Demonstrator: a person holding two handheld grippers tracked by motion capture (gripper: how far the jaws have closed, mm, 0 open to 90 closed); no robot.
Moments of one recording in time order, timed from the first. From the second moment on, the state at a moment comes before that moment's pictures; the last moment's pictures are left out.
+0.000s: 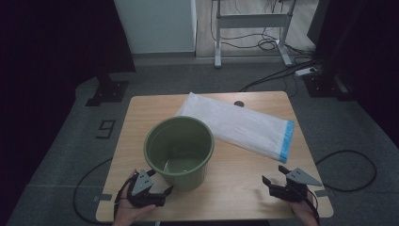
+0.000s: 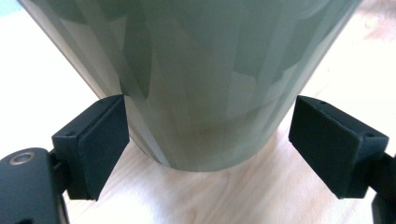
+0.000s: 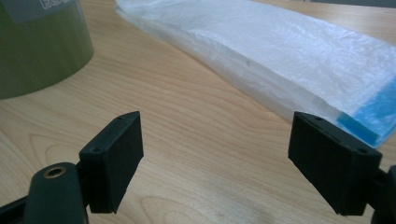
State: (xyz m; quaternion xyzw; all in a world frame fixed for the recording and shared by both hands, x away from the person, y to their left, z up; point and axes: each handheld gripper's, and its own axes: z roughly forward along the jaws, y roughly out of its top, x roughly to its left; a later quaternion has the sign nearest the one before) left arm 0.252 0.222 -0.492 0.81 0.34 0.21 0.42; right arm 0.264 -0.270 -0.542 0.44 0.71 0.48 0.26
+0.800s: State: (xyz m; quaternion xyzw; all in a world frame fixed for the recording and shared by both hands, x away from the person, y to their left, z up) left arm 0.293 0.156 -0.494 0.82 0.34 0.20 0.41; right arm 0.257 -0.270 -0.543 0.43 0.72 0.47 0.26
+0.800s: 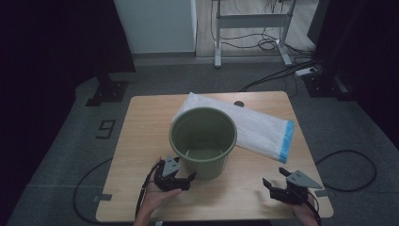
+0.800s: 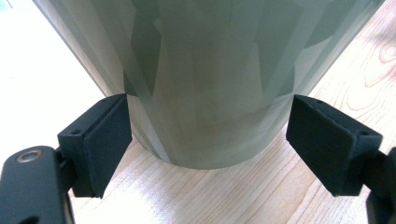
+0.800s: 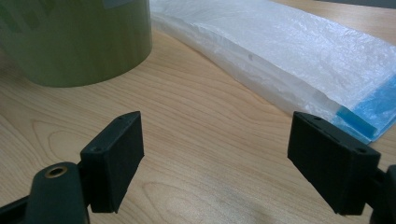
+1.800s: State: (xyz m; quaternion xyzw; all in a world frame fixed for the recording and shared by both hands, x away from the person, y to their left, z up) left arm 0.274 0.247 -0.520 0.79 0.45 0.20 0.36; right arm 0.296 -0.260 -0.536 0.48 0.70 0.43 0.30
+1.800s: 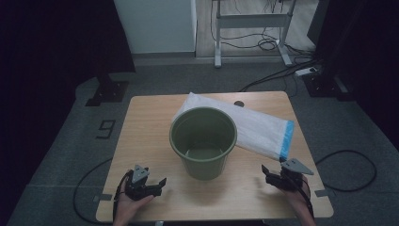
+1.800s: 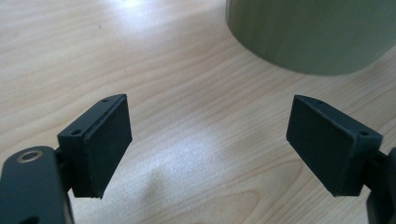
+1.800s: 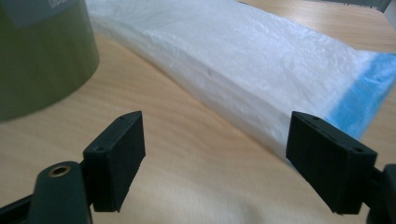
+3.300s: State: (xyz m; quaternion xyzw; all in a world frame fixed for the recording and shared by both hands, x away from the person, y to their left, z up) left arm 0.271 0.261 -0.531 0.78 0.46 0.18 0.37; right arm 0.274 -0.324 -0.551 0.54 0.72 0.37 0.22
